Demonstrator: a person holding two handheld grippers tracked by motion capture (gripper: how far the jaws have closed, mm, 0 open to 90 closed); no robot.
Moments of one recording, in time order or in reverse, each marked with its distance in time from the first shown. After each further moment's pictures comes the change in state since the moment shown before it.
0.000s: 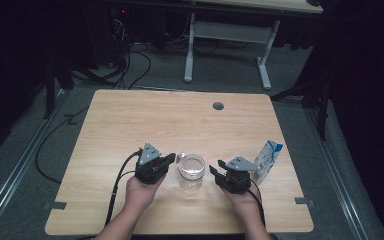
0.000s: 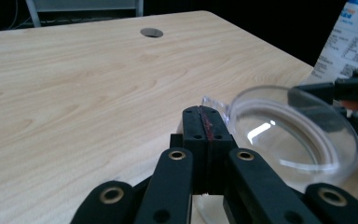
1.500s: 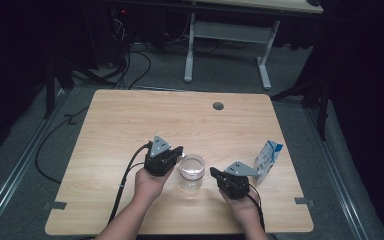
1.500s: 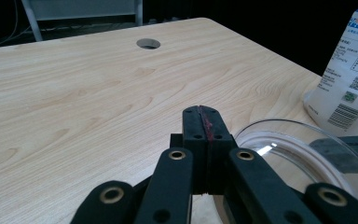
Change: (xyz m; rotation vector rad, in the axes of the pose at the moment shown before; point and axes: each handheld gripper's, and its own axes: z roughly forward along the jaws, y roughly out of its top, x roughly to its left) left arm -0.006 0.012 0.022 -0.005 0.006 0.025; right arm 0.010 -0.007 -0.007 -0.010 0.073 0.005
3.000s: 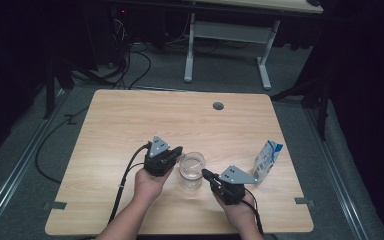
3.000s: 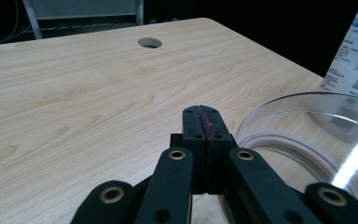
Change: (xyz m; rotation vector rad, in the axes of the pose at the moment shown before) left arm 0.003 -0.004 0.002 -0.006 -0.001 -0.012; right arm 0.031 0.014 -0.013 -0.105 0.065 -0.112
